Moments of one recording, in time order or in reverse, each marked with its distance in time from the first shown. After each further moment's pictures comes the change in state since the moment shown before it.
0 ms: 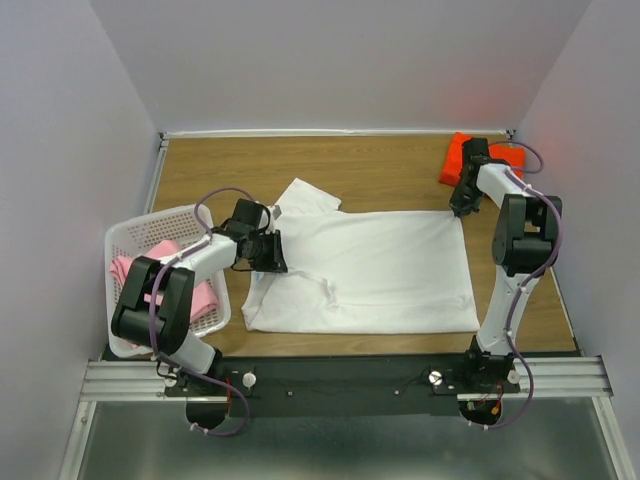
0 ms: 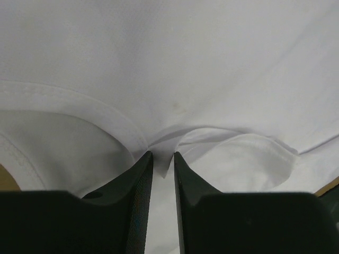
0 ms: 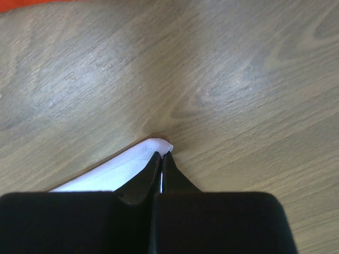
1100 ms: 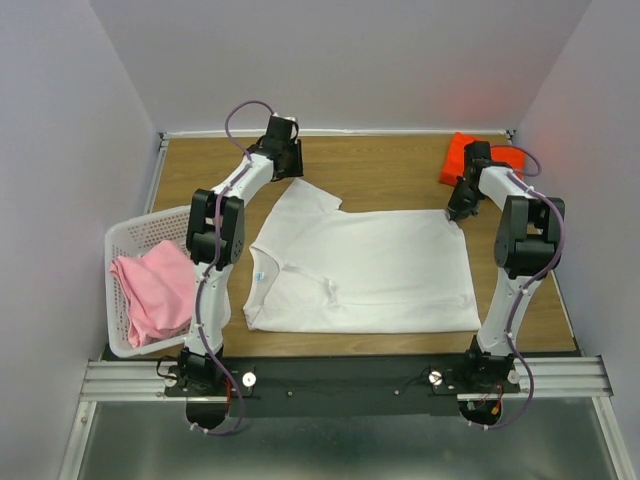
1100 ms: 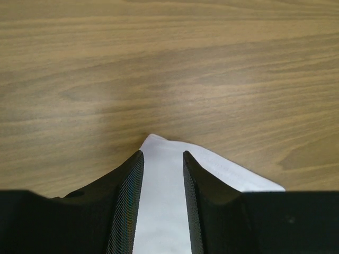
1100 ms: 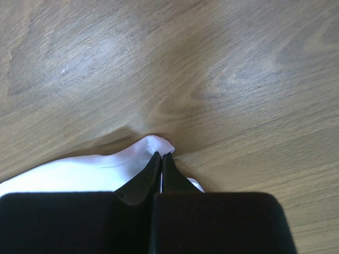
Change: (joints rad) left arm 0.015 0.792 1.181 -0.135 -0.307 0.013; right arm -0.005 -0.018 -0.031 -0.003 -0.118 -0.049
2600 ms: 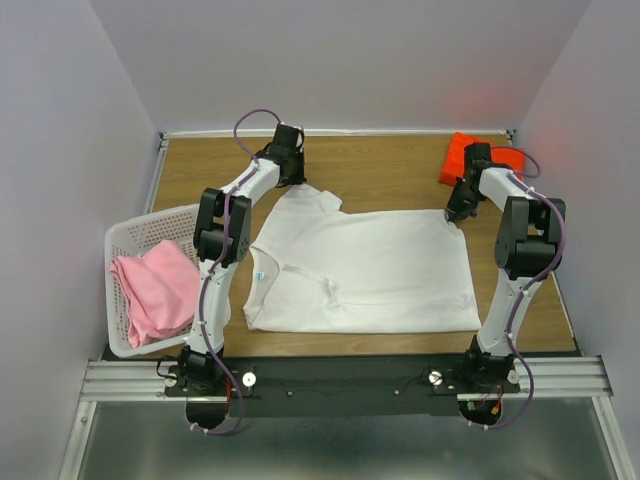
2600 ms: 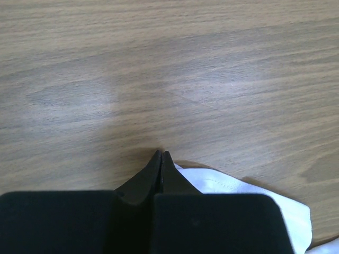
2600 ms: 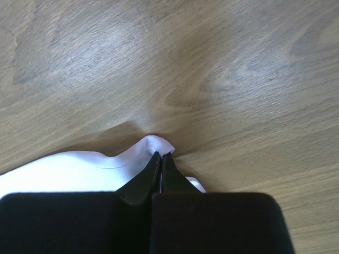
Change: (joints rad) left arm -0.021 0.081 0.027 0.021 -0.015 0.016; right arm 0.000 -0.016 -0.027 0.013 -0.037 0.000
